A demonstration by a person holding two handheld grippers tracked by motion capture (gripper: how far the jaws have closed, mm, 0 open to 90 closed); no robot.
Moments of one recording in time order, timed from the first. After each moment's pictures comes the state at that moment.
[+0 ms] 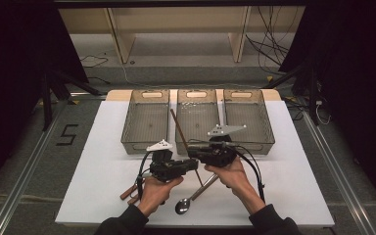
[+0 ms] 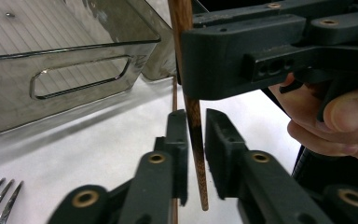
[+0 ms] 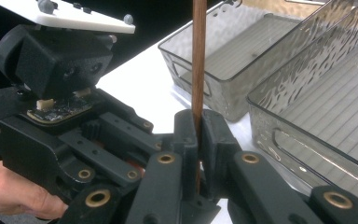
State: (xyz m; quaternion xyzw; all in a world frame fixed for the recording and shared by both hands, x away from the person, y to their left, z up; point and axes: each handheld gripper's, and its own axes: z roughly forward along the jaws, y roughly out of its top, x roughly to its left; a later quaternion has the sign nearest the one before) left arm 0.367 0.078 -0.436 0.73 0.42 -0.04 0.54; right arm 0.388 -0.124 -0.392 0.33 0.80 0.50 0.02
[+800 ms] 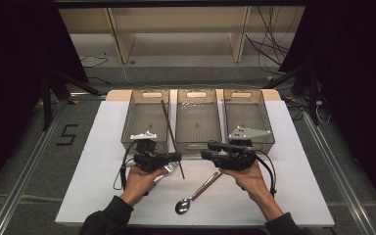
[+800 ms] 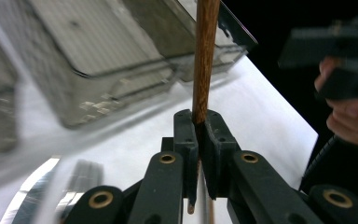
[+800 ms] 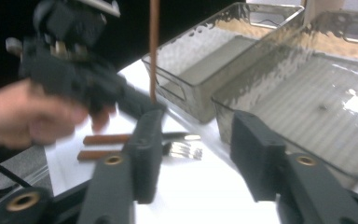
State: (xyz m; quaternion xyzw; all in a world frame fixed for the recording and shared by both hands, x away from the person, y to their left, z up) left arm 0.394 0.133 -0.416 0.73 0.45 -0.04 0.52; right arm 0.370 -0.171 -0.388 0.33 0.78 0.53 0.07
